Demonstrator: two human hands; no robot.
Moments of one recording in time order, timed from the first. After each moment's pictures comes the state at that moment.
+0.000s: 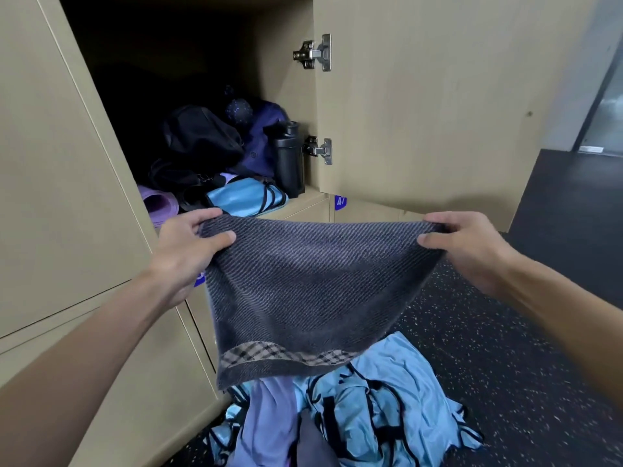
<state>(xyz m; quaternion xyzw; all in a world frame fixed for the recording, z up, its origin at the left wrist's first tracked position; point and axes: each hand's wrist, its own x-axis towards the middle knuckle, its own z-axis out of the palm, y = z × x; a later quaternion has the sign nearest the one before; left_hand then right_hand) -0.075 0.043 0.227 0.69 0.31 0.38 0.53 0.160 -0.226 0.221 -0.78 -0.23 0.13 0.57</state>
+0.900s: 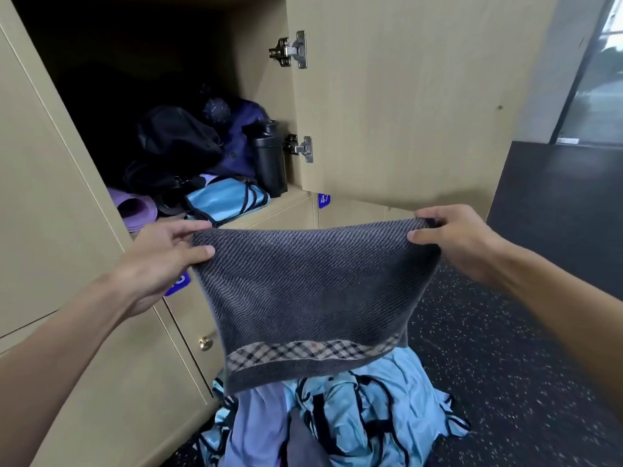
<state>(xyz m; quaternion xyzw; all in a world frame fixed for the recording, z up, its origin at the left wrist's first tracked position) -0.082 0.046 0.228 0.73 0.29 0.29 0.55 0.175 -0.239 0.222 -0.79 -0.25 0.13 0.55</state>
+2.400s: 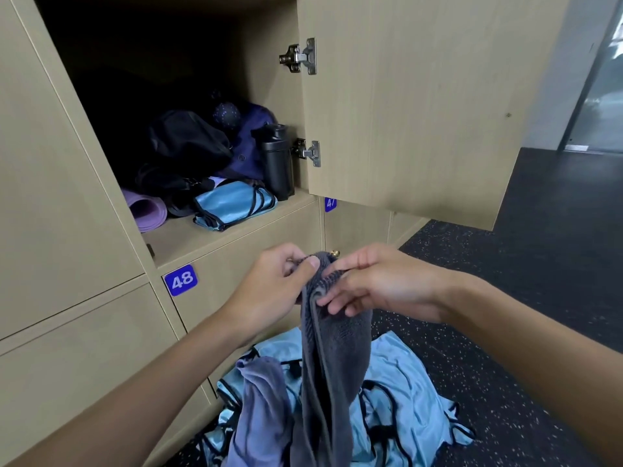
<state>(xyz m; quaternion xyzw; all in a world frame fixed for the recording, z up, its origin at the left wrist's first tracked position) -0.043 -0.063 0.214 0.80 0.18 0.23 0.52 0.076 -0.199 0.234 -0.66 -0.37 0.44 0.49</state>
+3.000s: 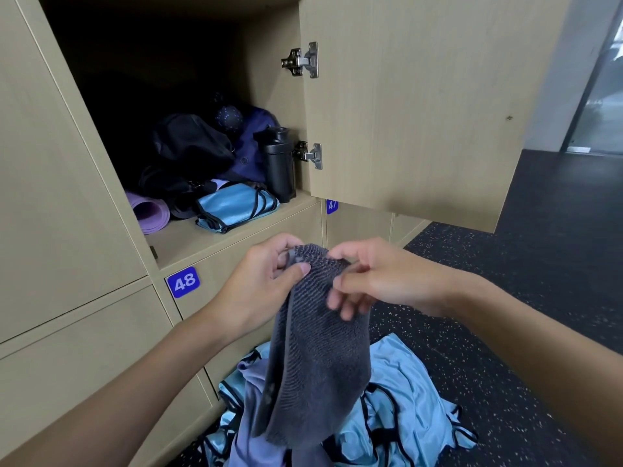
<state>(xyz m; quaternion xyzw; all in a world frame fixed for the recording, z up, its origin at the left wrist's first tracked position) -0.055 -0.051 0.223 0.83 0.08 0.24 0.50 0.075 -0.203 0.246 -0.69 -0.48 0.35 0.41</state>
